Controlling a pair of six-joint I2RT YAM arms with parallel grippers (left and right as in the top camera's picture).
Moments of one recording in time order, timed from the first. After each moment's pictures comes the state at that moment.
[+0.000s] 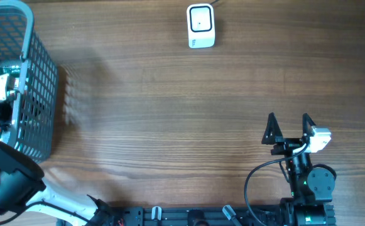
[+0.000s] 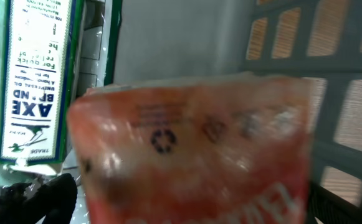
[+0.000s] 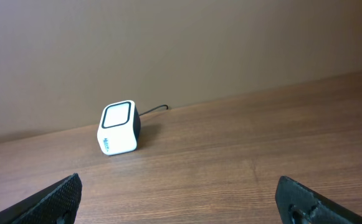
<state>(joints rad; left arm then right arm) 0.79 1.92 1.53 -1.08 0.31 0.59 0.01 0.02 0.01 0.00 -0.05 0.23</state>
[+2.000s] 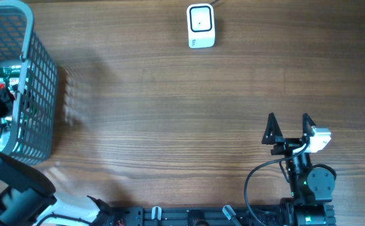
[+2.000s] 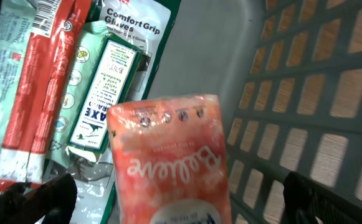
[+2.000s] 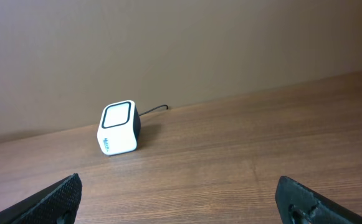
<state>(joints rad) 0.79 1.76 1.46 -0.95 0.30 0.37 0.01 0.02 0.01 0.00 -0.05 0.23</state>
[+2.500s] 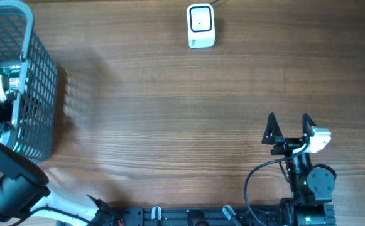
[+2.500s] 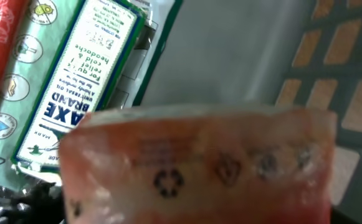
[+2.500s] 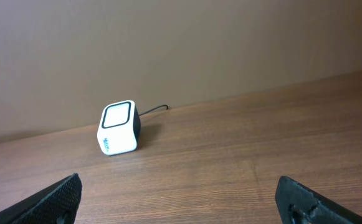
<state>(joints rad) 0.78 1.85 1.37 -0.82 0.31 0.30 0.01 0.02 0.01 0.00 -0.05 0.23</state>
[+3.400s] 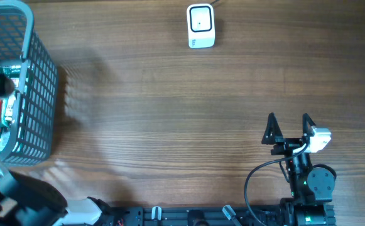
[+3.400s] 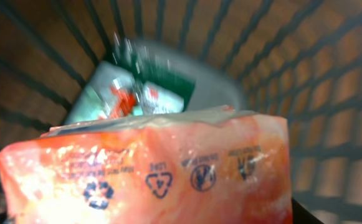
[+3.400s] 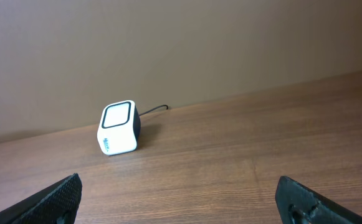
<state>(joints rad) 0.78 1.63 1.51 -0.79 0.31 0.21 0.01 0.02 0.01 0.00 -0.05 0.23</state>
